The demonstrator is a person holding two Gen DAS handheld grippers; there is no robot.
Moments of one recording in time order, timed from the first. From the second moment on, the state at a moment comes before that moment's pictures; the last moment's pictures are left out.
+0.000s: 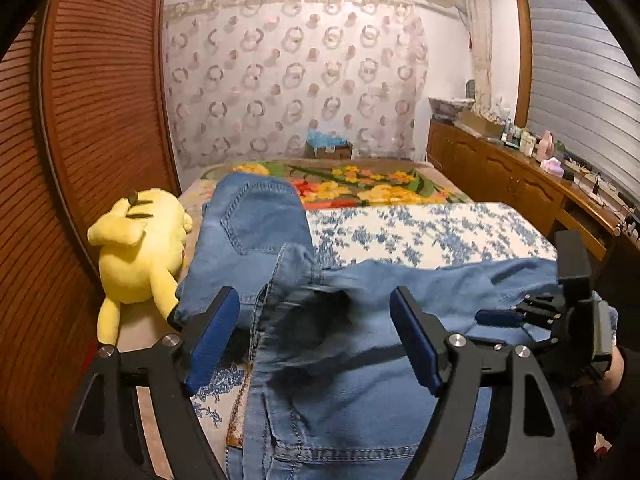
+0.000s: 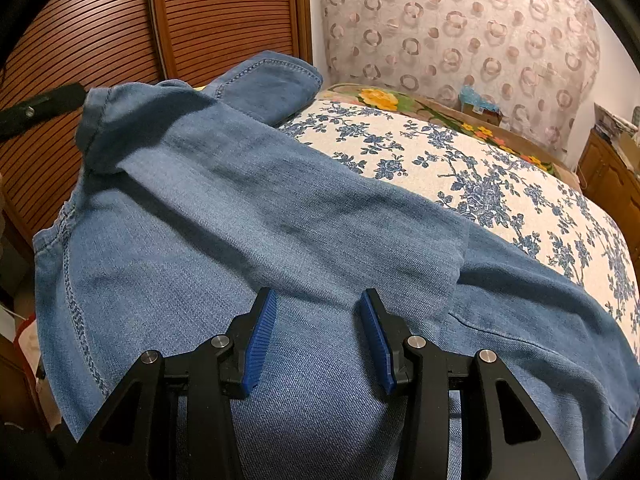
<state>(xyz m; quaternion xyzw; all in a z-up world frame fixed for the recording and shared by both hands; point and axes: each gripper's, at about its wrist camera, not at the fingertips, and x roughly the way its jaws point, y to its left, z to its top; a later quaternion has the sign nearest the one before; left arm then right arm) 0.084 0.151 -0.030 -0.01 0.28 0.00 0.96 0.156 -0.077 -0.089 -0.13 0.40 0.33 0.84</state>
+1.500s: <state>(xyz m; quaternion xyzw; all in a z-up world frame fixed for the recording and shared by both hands) 0.092 0.026 -0.075 0.01 0.33 -0.11 0.94 0.106 -0.334 -0.047 -0.03 0.36 0.13 0.92</state>
